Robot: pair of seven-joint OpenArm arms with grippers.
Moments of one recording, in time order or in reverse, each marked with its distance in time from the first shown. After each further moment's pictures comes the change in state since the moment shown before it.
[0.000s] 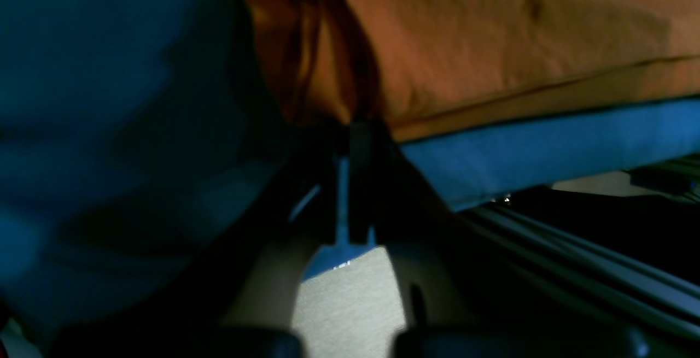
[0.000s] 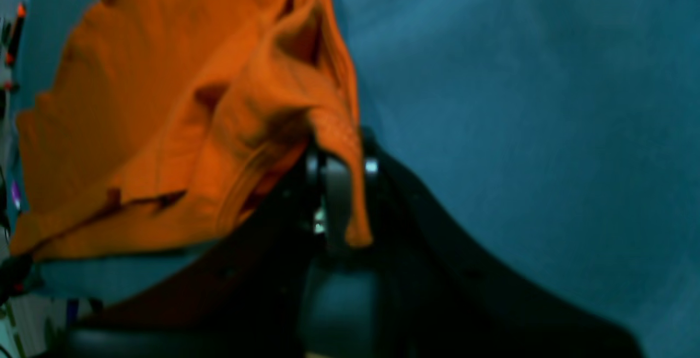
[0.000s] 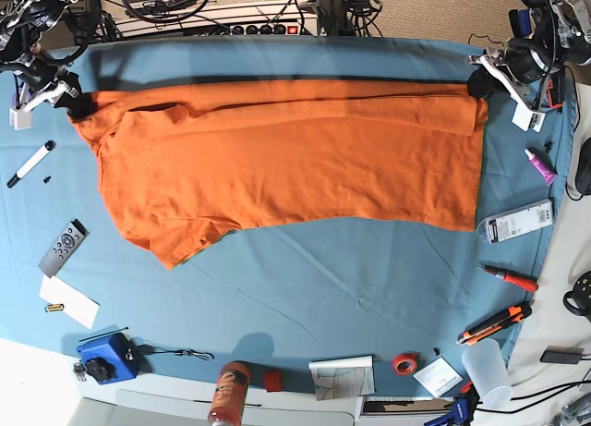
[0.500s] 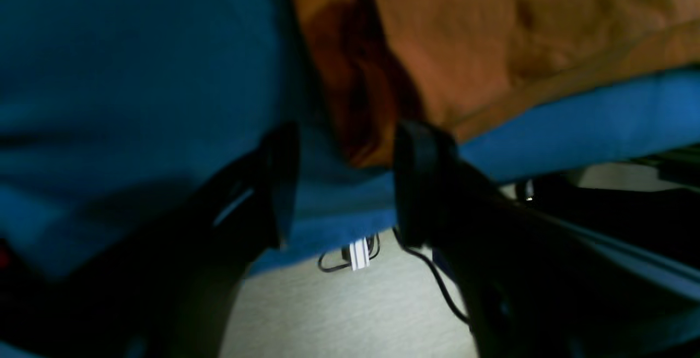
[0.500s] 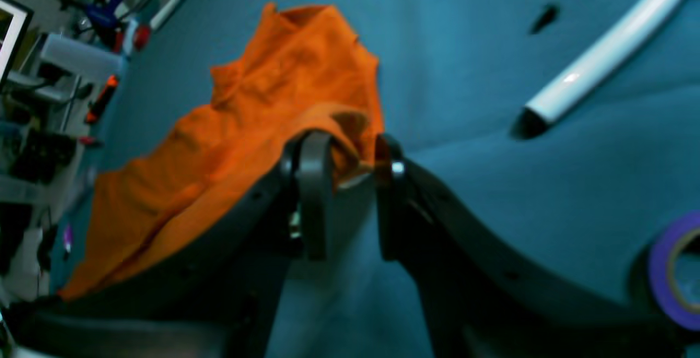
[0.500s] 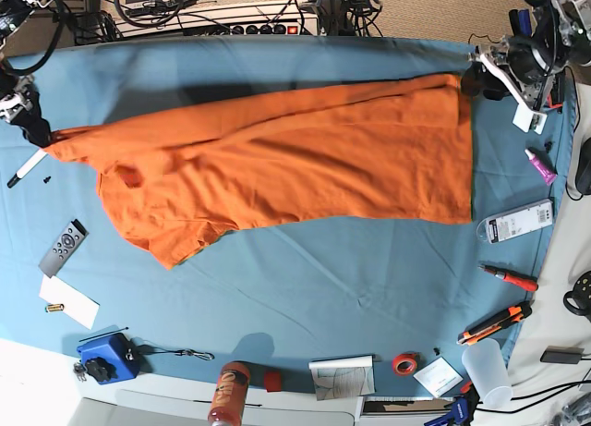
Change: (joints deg) left arm 2.1 -0.2 0.0 6.6 0.4 0.0 2.1; right arm 0.0 7.3 4.3 0.2 15.6 0.0 -0.2
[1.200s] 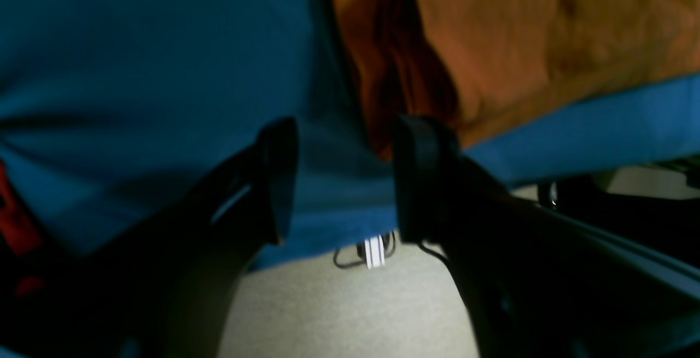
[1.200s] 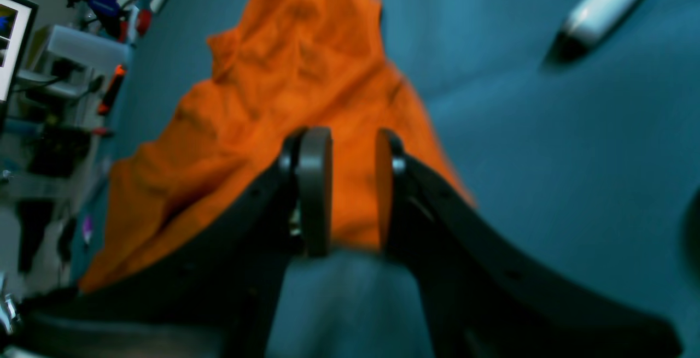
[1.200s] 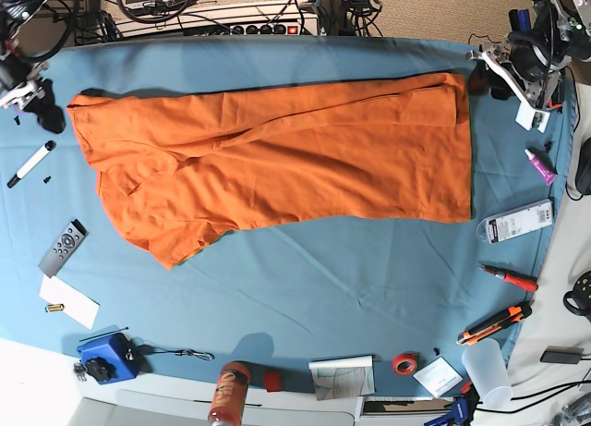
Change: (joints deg) left arm 0.2 0.0 0.0 0.3 4.6 0.4 -4.5; right arm -1.0 -2.4 -0.1 -0.1 0.4 0.0 -0.1
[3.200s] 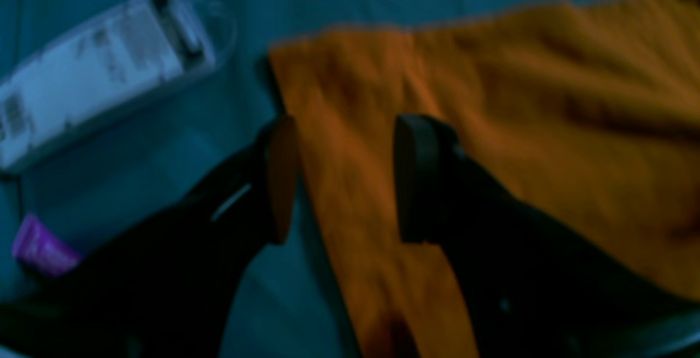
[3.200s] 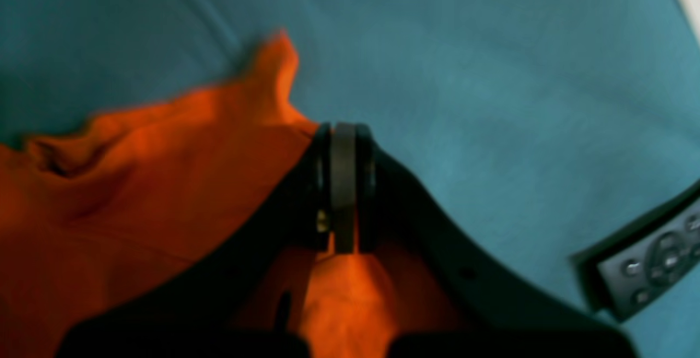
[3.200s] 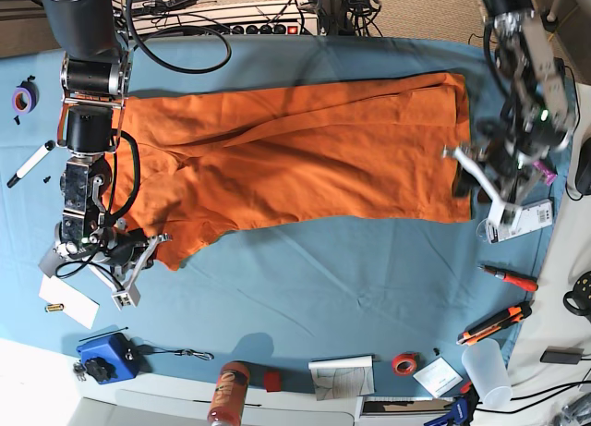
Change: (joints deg) left arm -23.9 -0.1 16.1 -10.4 21.2 5.1 -13.2; right arm 42.5 -3.8 -59.4 -19.2 -66.1 -9.6 28.0
